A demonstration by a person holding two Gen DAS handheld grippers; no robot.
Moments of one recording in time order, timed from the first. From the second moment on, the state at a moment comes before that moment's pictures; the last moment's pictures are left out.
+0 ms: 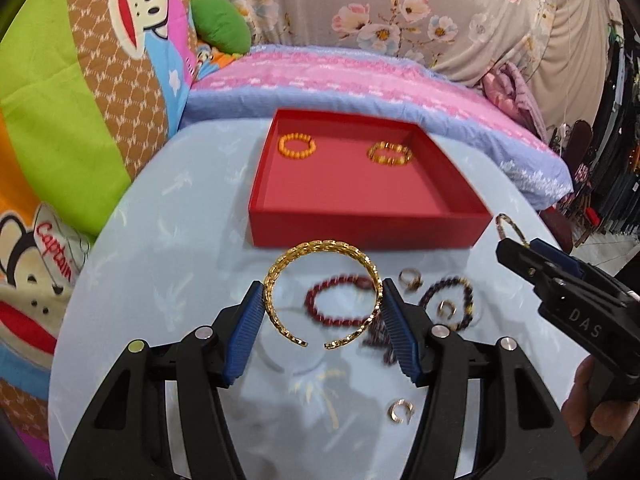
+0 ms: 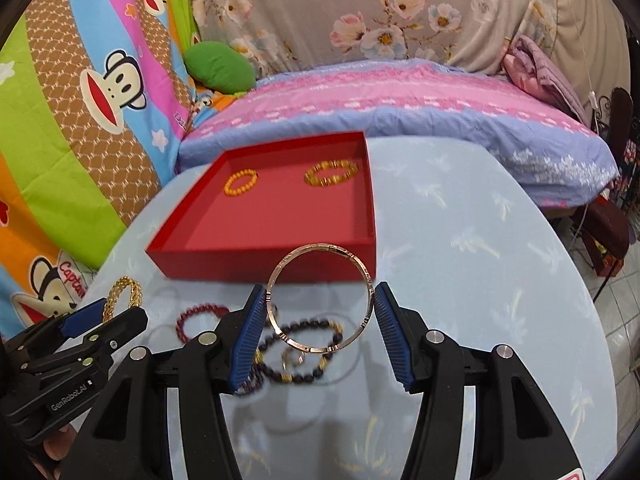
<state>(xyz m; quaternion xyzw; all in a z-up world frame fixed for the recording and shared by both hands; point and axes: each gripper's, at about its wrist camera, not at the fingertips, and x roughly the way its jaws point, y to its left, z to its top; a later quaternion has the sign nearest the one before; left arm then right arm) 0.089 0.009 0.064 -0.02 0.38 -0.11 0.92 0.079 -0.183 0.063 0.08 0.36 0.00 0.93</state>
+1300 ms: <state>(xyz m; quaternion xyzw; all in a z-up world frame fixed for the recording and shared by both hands) 0.279 -0.033 0.038 0.03 0.41 -0.09 0.91 0.263 -0.178 0.039 0.06 0.41 0.00 0.91</state>
